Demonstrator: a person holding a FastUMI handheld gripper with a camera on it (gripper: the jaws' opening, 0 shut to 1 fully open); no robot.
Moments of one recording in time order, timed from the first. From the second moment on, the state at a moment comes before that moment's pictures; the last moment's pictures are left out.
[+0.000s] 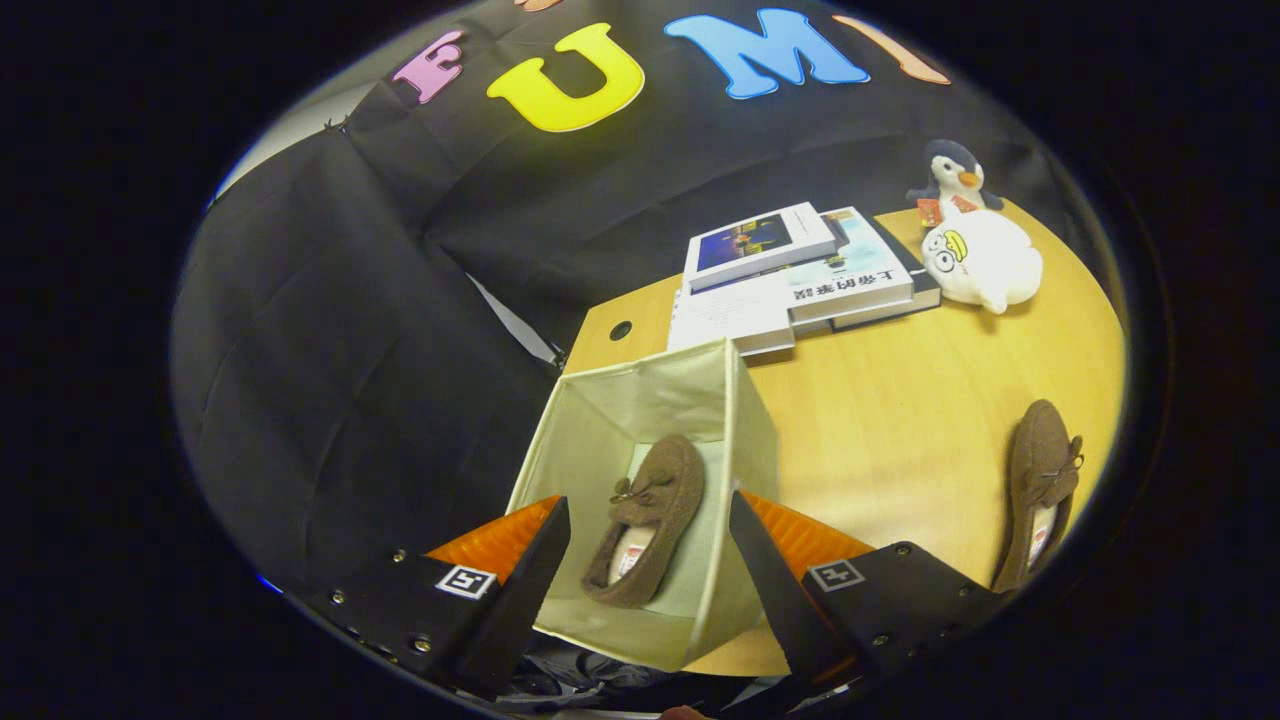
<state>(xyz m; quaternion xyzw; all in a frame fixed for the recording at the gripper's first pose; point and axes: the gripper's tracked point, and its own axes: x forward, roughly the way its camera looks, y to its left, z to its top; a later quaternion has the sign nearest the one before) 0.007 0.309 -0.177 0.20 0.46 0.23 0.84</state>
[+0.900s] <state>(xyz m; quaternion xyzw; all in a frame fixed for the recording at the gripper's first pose) 0.011 0.104 -0.224 0.15 0.47 0.09 0.87</state>
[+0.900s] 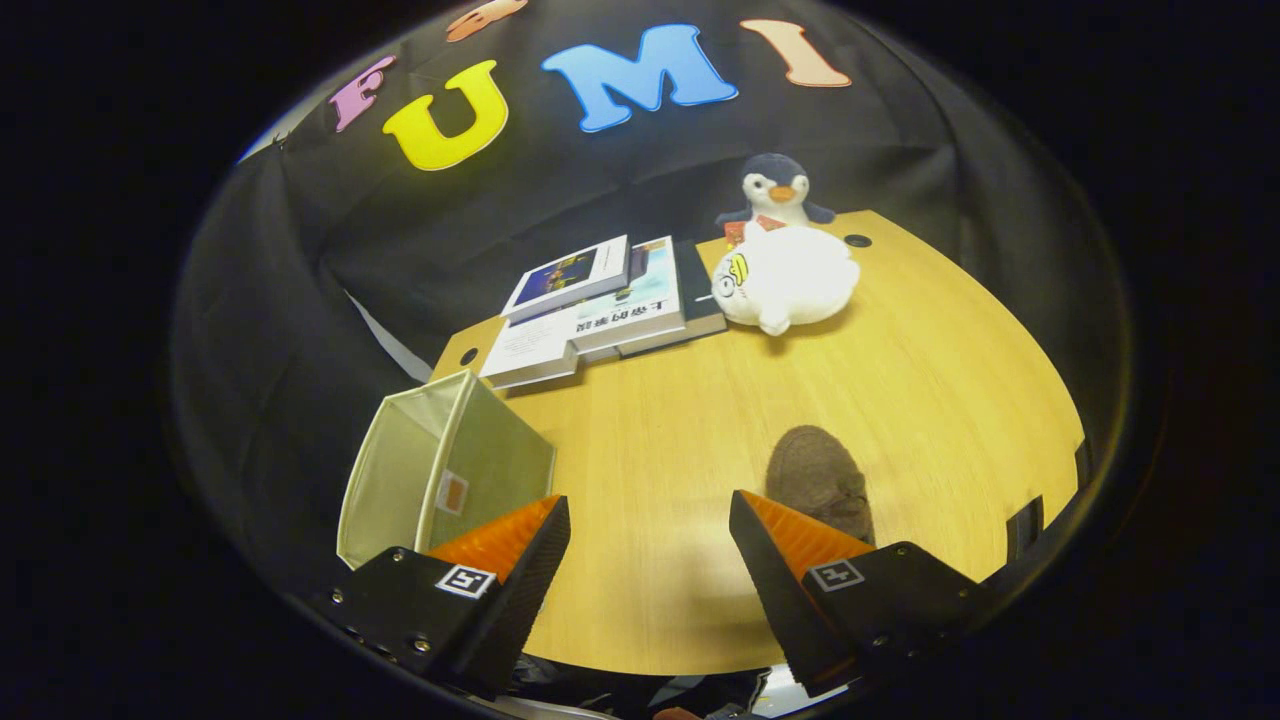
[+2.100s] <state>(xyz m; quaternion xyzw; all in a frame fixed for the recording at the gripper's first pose) -0.030 -0.014 -0.345 0.09 0.56 0.00 0.82</state>
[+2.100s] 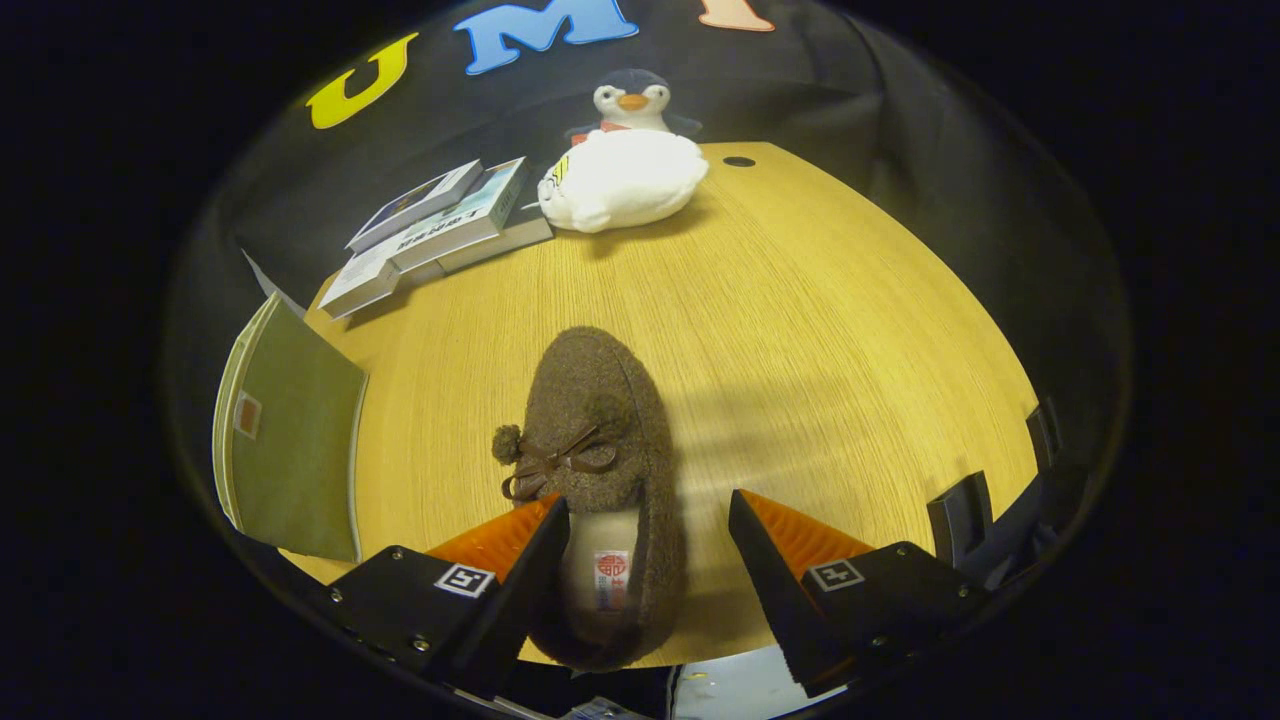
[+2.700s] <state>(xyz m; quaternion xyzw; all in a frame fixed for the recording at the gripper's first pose) -0.037 -0.009 -0.366 0.10 0.60 0.01 0.79</state>
